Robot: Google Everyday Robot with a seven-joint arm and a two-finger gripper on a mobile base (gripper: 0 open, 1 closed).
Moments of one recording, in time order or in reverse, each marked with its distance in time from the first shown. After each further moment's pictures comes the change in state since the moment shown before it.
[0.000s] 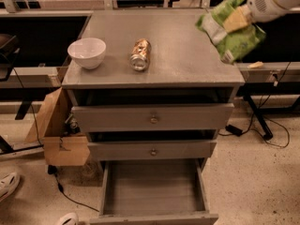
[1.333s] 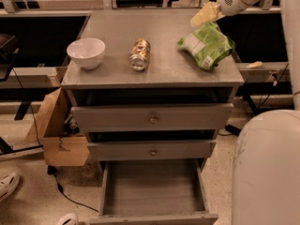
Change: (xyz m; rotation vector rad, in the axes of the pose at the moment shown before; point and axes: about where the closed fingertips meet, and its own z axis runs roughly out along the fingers) arm -0.065 0.003 0.098 -0.201 -0.060 0.030
